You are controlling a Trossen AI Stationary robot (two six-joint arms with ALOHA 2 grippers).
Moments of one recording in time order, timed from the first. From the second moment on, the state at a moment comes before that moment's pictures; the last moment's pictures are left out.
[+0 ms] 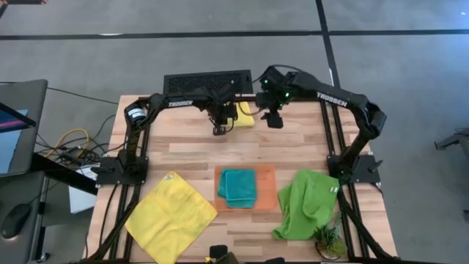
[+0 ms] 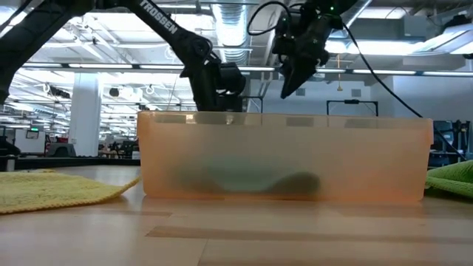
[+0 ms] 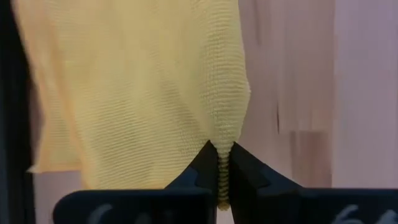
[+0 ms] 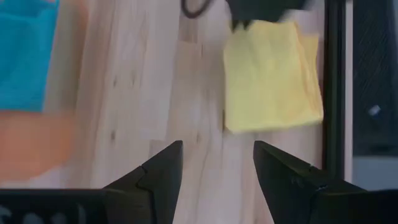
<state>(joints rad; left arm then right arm) 0.55 2.06 1.56 -0.74 0.13 0.53 -0.55 1.70 1.53 -0.96 -0.25 -0.67</state>
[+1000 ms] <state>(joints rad) 0.58 2.05 1.69 -0.82 0.18 0.49 -0.51 1.87 1.28 -0.47 -0.06 -0.60</state>
